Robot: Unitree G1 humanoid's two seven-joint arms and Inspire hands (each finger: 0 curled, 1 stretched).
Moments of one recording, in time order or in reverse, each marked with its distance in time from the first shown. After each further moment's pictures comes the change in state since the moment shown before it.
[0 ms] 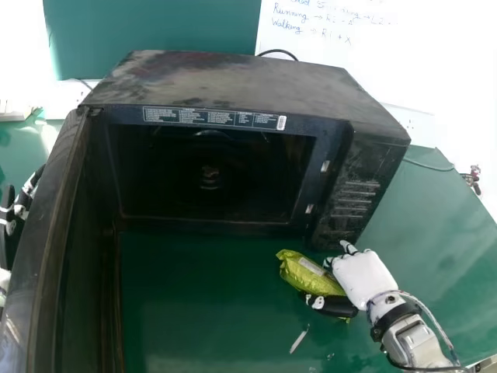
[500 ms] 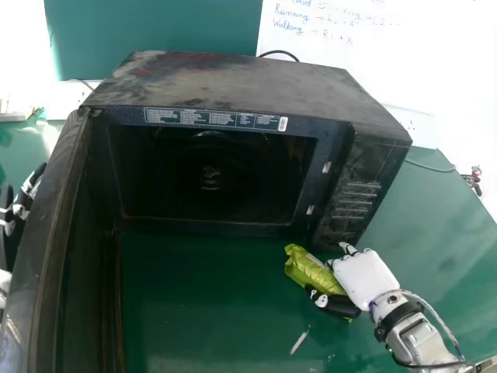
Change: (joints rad) left arm 0.013 -0.015 -0.006 -0.035 0.001 0.002 0.013; right arm -0.014 -0.047 0.009 0.045 -0.003 -0.061 -0.037
